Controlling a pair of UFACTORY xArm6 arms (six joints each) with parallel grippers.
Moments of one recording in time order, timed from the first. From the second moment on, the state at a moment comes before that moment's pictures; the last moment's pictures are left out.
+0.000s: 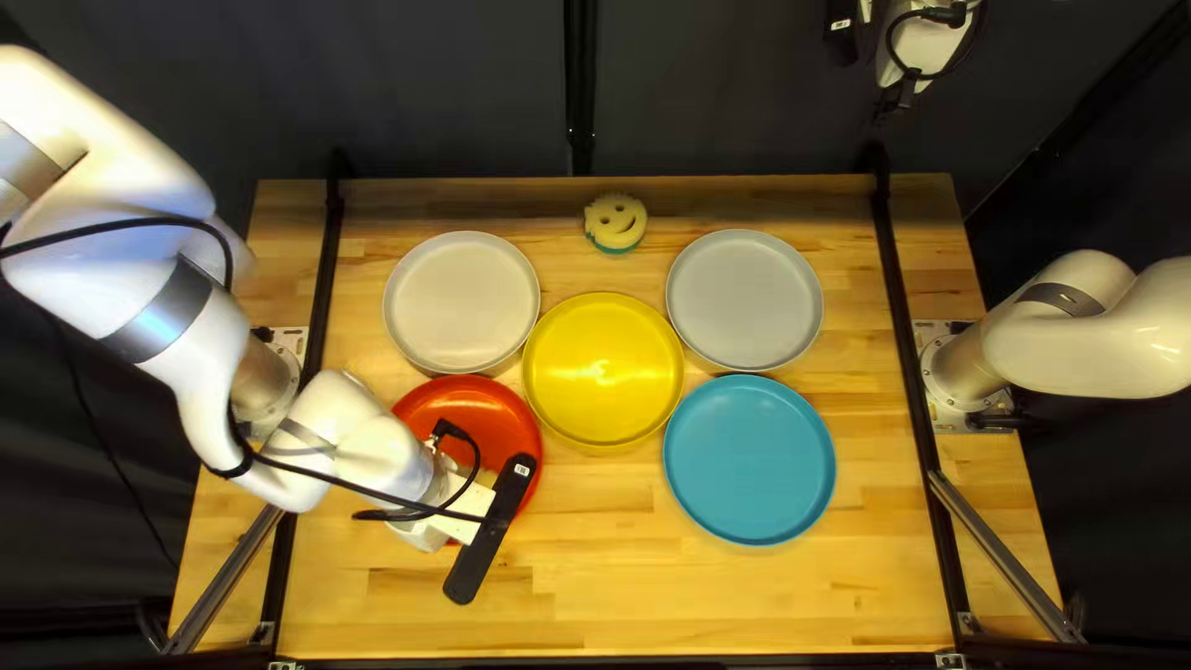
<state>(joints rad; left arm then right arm) -0.56 -0.10 -0.46 -0.15 0.44 0.02 -0.83 -0.54 -0.97 0.00 1.49 -0.61</state>
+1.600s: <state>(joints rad) -0.59 -0.19 -0.40 -0.20 0.48 -0.02 -0.83 -0.54 -0.97 0.00 1.49 -0.61</state>
